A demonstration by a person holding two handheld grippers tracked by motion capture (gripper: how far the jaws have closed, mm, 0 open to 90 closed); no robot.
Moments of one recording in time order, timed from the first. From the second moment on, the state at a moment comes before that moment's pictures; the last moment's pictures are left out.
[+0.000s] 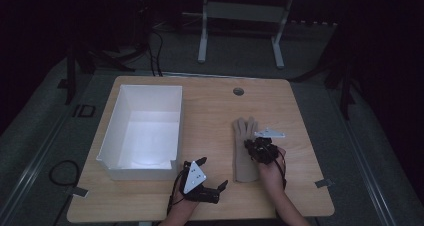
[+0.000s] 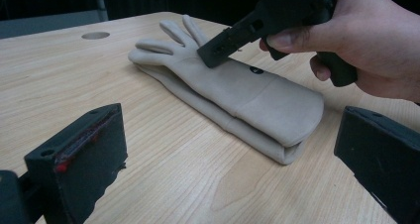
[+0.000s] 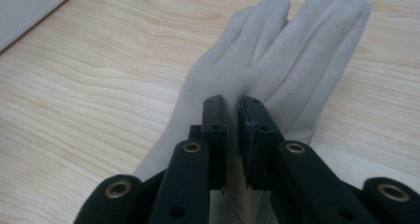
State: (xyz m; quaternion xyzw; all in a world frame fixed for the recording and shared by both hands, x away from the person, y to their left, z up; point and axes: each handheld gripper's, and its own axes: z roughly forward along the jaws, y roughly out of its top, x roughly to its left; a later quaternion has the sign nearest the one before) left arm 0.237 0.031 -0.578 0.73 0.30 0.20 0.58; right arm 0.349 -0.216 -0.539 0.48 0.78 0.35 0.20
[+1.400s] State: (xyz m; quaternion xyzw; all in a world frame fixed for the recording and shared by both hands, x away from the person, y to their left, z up) left arm 0.253 -0.003 -0.555 0.81 0.26 0.11 0.51; right arm 0.357 -0.294 -0.497 0.41 0.80 0.43 0.11
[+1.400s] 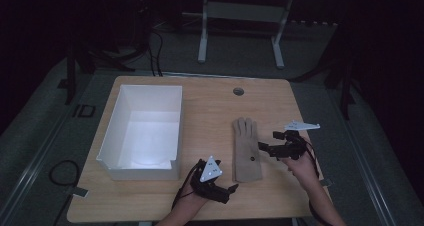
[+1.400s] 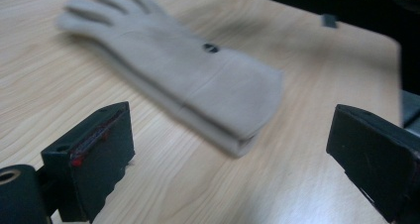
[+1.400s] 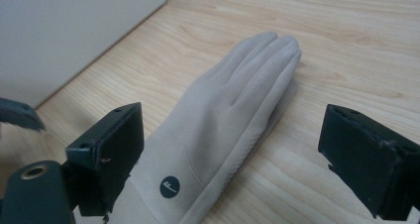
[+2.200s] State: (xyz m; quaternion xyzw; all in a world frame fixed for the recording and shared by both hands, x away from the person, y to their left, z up) left arm 0.287 -0.050 -0.553 0.86 0.13 0.06 0.49; right arm 0.435 -0.277 -0.540 0.47 0.77 0.42 0.06
